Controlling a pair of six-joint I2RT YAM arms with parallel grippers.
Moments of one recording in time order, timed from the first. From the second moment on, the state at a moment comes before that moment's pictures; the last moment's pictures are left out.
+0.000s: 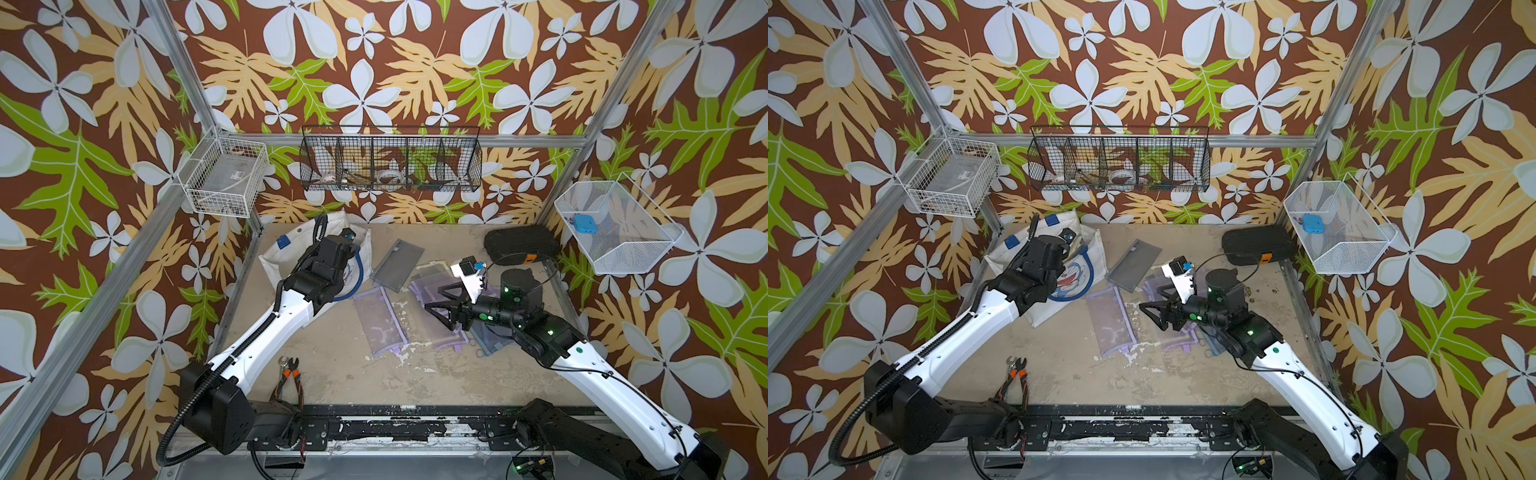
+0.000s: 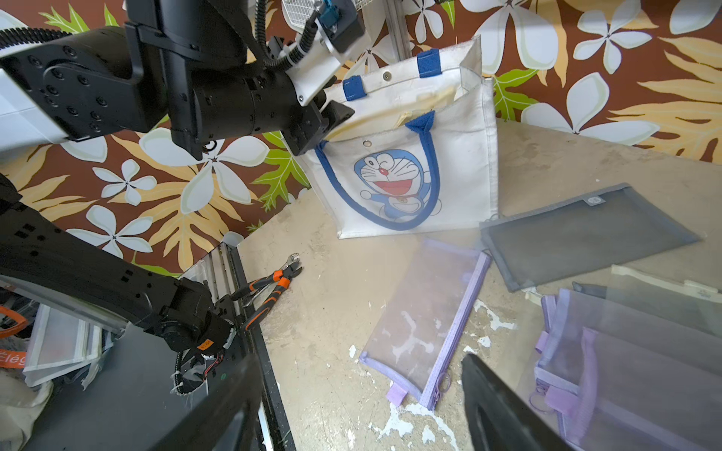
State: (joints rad) left arm -0.45 1.36 1.23 -0.53 -0.77 0.45; right arm 0.53 0.96 0.90 -0.28 -0.54 0.18
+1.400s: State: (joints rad) left arm -0.56 1.06 0.38 0.04 0.15 -0.69; right arm 0.61 1.57 0.76 -0.05 -0.45 0.22
